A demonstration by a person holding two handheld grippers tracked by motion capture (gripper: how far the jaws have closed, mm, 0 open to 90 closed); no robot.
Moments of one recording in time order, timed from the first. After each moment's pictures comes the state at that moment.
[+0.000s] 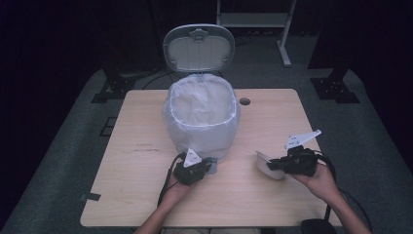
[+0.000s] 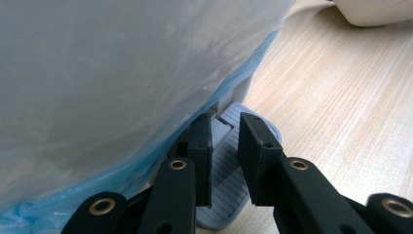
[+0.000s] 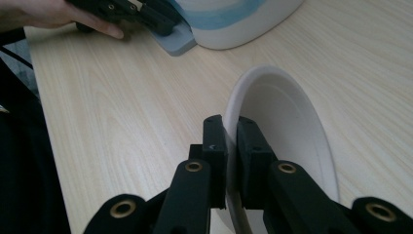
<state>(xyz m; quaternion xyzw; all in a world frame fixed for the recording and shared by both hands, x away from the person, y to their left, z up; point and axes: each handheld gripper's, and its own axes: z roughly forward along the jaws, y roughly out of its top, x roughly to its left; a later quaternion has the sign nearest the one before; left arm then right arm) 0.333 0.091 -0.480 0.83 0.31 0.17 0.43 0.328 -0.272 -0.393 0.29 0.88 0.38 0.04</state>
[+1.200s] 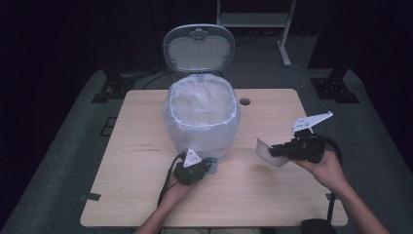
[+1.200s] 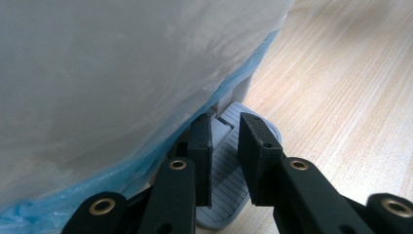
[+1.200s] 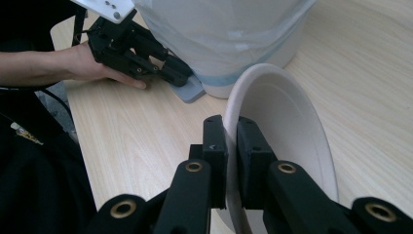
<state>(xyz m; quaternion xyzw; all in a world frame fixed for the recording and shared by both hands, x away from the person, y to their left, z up) 0.333 0.091 -0.480 0.83 0.31 0.17 0.43 0.334 -0.271 -0.335 0.29 0.86 0.41 0.04</state>
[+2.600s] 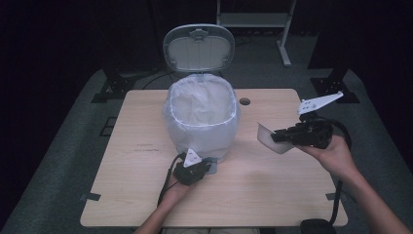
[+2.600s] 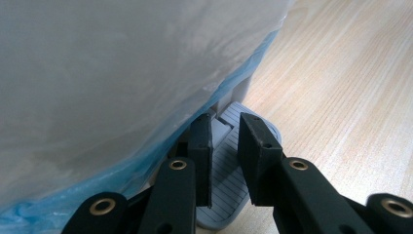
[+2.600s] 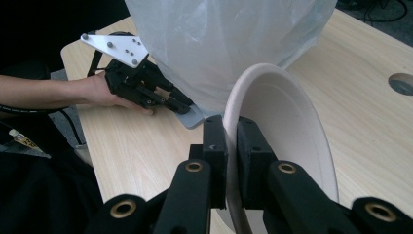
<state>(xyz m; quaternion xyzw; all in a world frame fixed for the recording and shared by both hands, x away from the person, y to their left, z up) 0.333 0.091 -0.479 0.83 0.31 0.17 0.43 0.337 -0.267 -0.276 0.28 0.86 0.42 0.05</state>
